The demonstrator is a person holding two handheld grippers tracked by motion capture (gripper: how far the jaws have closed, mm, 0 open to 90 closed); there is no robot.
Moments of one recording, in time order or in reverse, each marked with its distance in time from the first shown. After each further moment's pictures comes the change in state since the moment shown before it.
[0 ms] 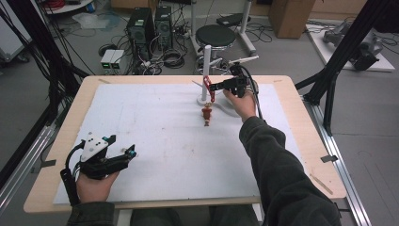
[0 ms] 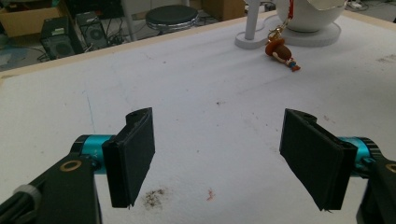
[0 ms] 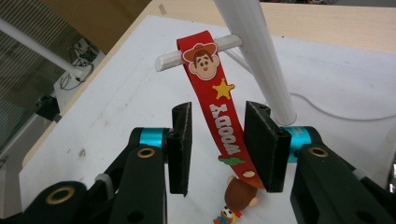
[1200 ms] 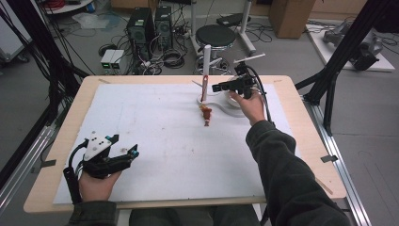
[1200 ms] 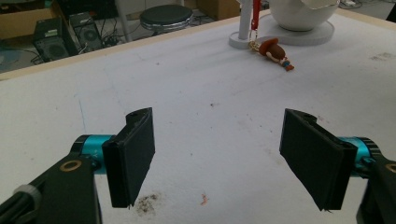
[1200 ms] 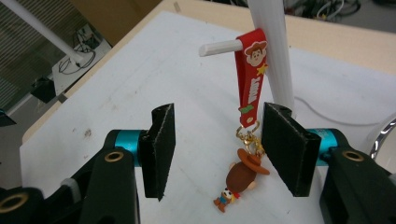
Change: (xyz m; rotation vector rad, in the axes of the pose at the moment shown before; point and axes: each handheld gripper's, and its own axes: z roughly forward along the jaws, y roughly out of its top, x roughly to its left) left arm -0.005 0.002 0.005 0.005 -0.021 0.007; right arm 0.015 -0.006 -0.029 -0.030 0.006 -0.131
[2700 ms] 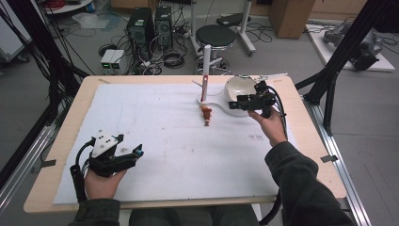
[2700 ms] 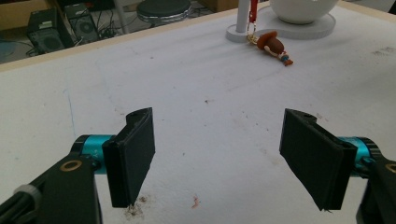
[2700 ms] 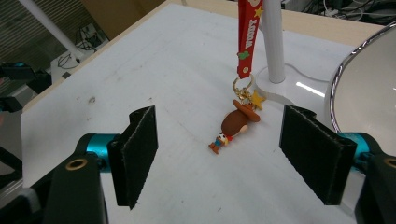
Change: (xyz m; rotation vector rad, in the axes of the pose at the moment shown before) left arm -0.005 0.001 0.011 0.030 0.001 -0.005; right arm 0.002 -0.063 -0.050 -0.045 -0.001 -0.072
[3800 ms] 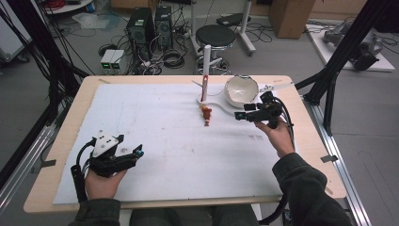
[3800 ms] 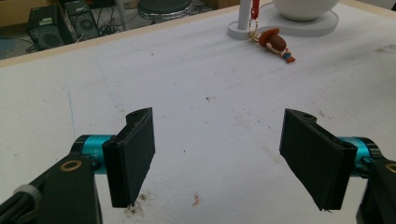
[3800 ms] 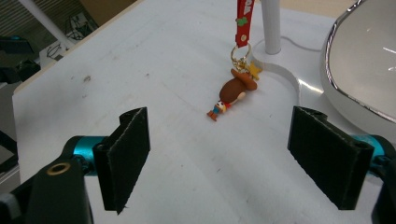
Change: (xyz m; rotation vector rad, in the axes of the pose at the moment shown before) left arm 0.000 -0.002 0.002 0.009 0.001 -0.004; right arm 0.008 -0.030 -0.018 0.024 -0.035 -0.013
